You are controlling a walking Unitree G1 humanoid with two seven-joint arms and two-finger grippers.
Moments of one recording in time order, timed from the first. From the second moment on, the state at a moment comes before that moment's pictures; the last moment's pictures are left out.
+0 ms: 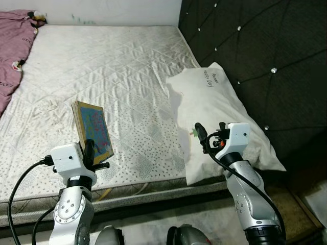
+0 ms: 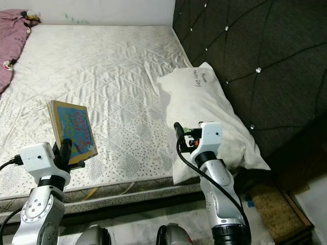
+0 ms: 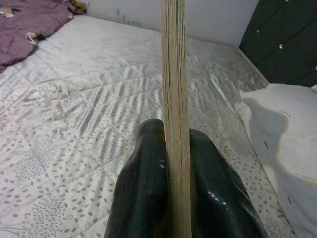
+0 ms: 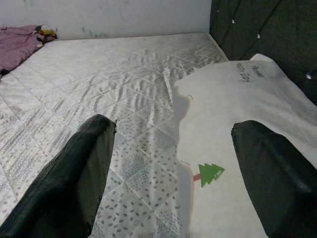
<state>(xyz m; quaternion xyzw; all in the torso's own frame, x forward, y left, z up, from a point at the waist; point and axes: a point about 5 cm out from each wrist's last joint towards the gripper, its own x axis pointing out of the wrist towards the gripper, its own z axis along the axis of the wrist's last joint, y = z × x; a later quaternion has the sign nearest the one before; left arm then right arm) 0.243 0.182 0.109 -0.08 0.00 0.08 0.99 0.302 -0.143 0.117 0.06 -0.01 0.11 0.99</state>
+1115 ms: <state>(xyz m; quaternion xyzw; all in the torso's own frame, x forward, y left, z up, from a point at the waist) 0.249 0.179 0.116 -0.08 -0.03 0.07 0.99 0.309 -0.143 0.117 0.05 0.00 0.12 0.99</state>
